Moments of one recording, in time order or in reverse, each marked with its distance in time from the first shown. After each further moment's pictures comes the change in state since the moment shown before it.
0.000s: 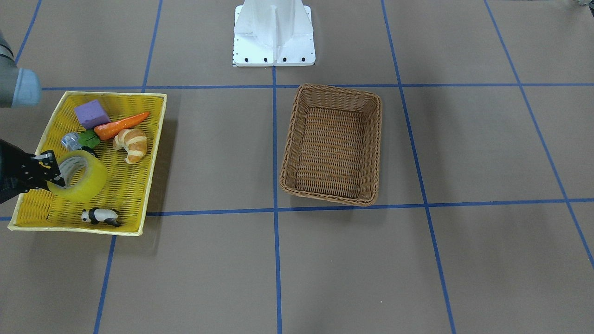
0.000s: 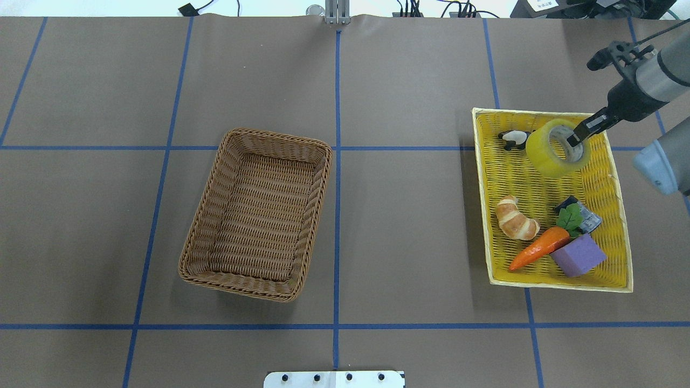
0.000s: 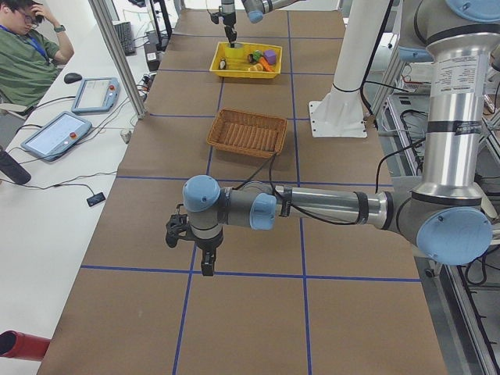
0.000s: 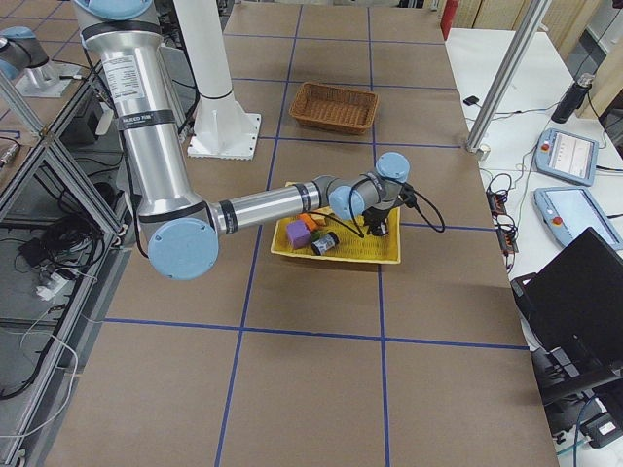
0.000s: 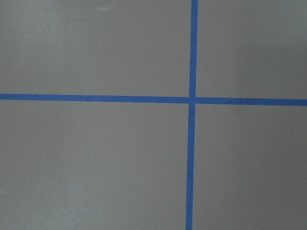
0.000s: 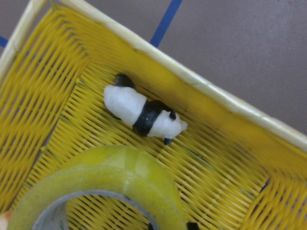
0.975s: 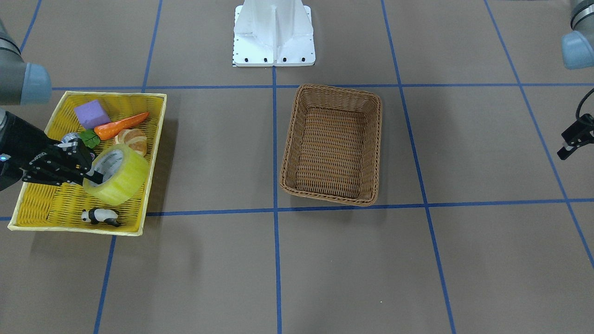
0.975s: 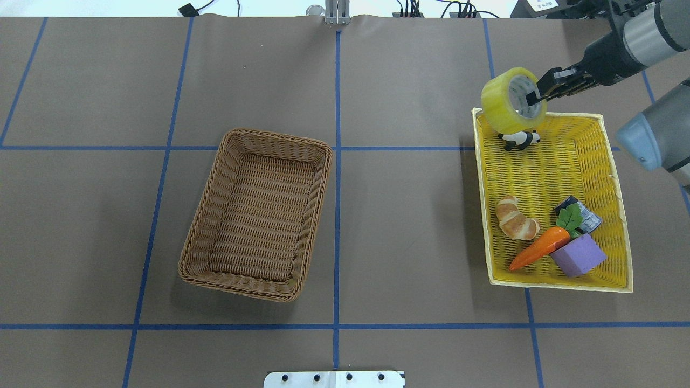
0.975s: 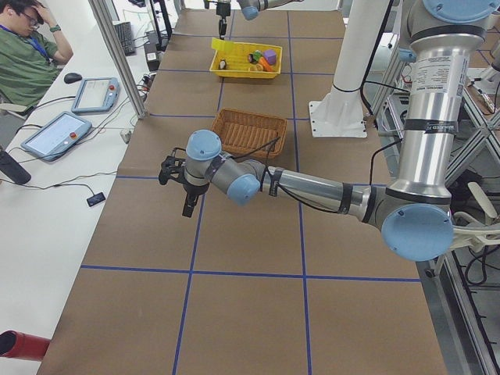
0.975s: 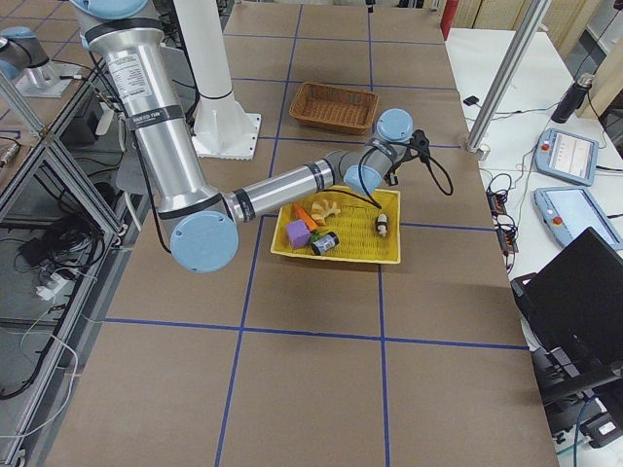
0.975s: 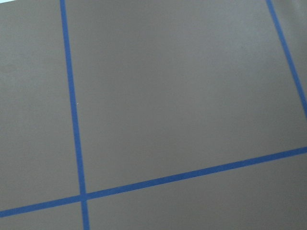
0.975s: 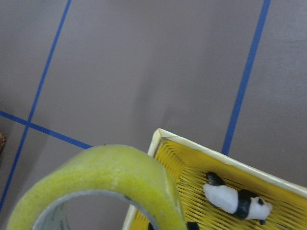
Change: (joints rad) left arm 0.198 -0.073 -0.017 -0.541 -0.005 -0.541; right arm -0.044 0.104 0.028 0.378 0.034 0.646
